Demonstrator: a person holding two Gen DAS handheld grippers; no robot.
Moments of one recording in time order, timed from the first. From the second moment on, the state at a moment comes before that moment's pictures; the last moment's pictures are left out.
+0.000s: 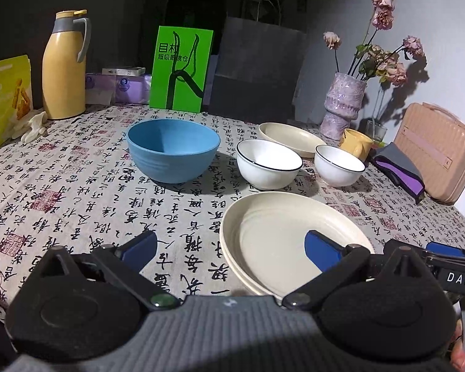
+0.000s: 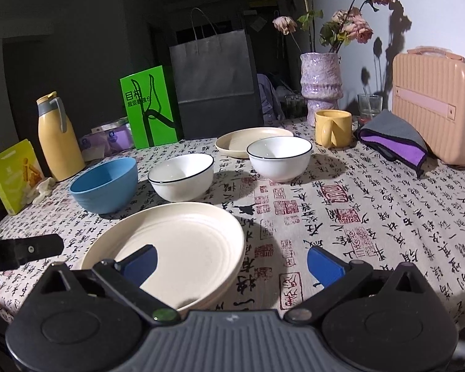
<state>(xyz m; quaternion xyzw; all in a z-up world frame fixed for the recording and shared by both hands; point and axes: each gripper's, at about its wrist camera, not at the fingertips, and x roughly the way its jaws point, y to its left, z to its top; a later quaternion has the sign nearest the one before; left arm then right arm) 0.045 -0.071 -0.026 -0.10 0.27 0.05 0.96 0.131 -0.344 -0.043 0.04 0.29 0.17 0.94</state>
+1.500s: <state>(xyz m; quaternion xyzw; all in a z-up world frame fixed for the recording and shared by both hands) 0.097 -0.110 0.001 -0.08 0.25 -0.02 0.96 0.204 -0.403 -0.024 0.08 0.32 0.20 0.92</state>
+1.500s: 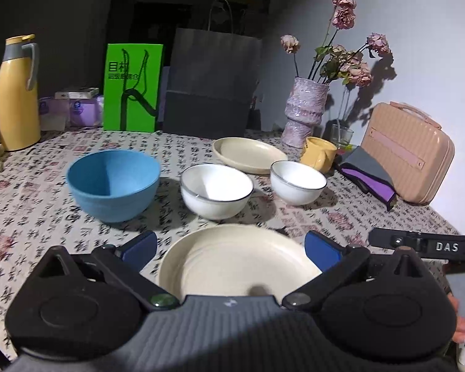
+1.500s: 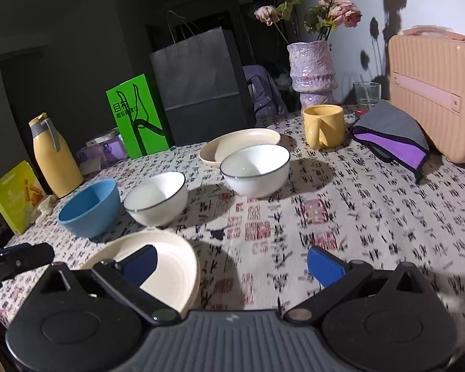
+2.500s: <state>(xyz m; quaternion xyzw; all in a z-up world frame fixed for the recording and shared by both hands) 0.219 -0.148 0.060 -0.18 0.26 0.00 0.95 0.376 -0.416 0.062 0.12 0.30 0.28 0.90</state>
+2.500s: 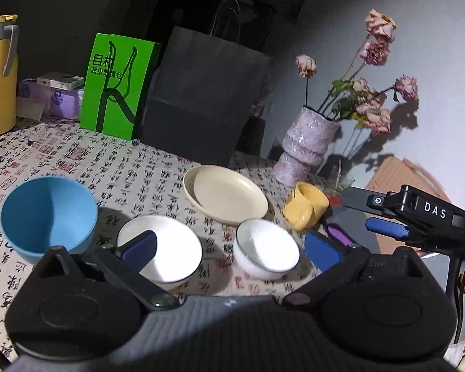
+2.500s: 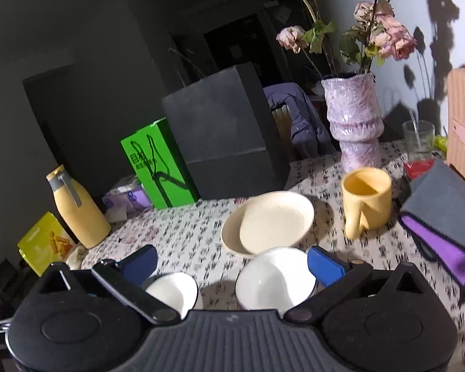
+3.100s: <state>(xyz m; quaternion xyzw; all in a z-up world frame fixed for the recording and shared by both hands) 0.314 -0.140 0.077 -0.24 0.28 0.09 0.93 0.501 -0.372 0.073 0.04 0.34 0.30 0.89</state>
